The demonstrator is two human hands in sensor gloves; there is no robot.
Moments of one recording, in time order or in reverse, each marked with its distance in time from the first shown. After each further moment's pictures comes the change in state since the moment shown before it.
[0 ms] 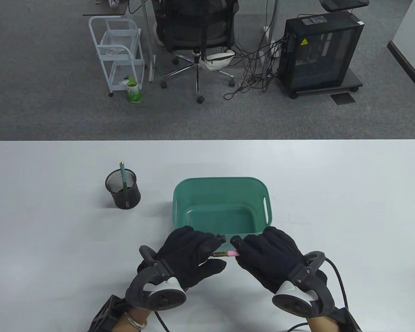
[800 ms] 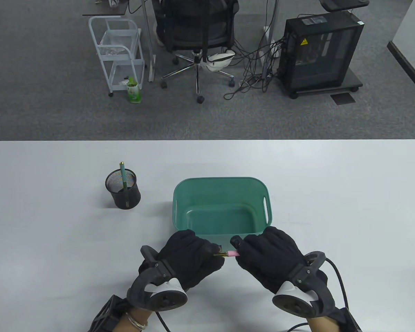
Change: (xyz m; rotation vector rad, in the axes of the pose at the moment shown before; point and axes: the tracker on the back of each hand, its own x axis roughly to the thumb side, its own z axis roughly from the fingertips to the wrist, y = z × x) left_hand 0.001 -0.002 -0.001 0.013 -0.015 0.016; right_hand 0.001 0.000 0.000 -0.003 -0.006 -0.006
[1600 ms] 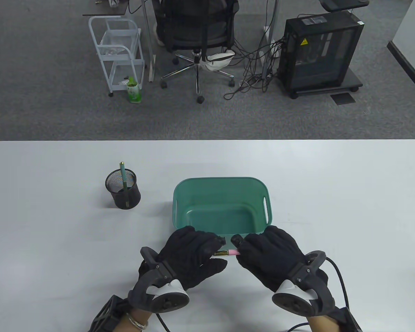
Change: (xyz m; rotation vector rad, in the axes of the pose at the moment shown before) left_hand 0.002 -0.001 0.001 0.000 0.005 -0.046; right_hand -0.001 0.001 -0.001 0.010 0.005 0.017
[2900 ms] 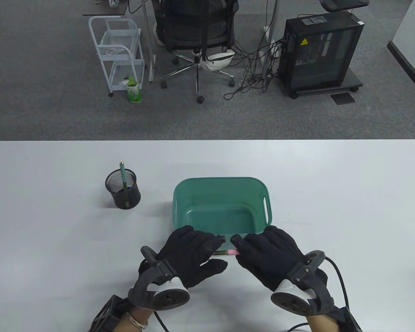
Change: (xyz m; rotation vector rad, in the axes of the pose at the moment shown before) left_hand -0.002 -0.003 -0.001 -0.032 0.014 0.005; right_hand -0.001 0.001 -0.001 0.007 0.000 0.012
